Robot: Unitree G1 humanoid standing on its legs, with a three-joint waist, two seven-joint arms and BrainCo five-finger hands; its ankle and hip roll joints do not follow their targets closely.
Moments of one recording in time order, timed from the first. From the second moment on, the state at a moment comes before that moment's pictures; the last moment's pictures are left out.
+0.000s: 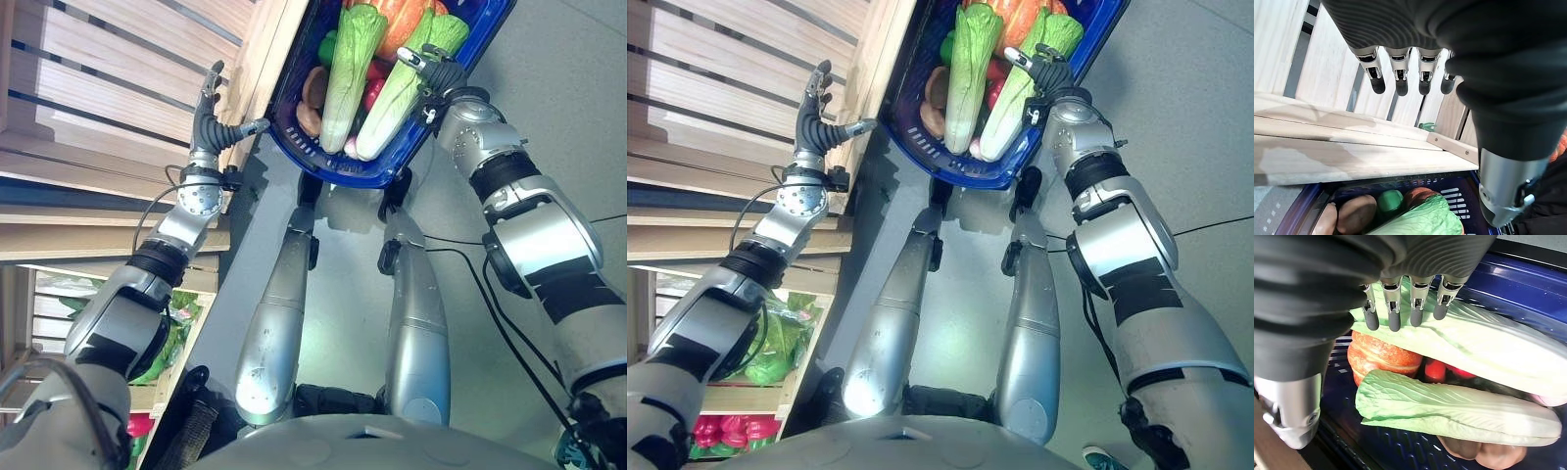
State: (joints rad) left arm -0.74 0.56 -0.51 0.64 -0.30 -0.36 0.45; right arm -1.28 -0.42 0.46 1.20 0.76 0.03 -0.11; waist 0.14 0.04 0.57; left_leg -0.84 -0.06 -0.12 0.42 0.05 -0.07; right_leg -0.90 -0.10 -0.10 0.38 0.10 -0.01
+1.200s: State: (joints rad) left arm -0.01 0.34 -0.28 1.22 -0.12 -0.20 -0.06; right arm -0.06 -0.31 0.14 1.33 0.42 0.01 0.06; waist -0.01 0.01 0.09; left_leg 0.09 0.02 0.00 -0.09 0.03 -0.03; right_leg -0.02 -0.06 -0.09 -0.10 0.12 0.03
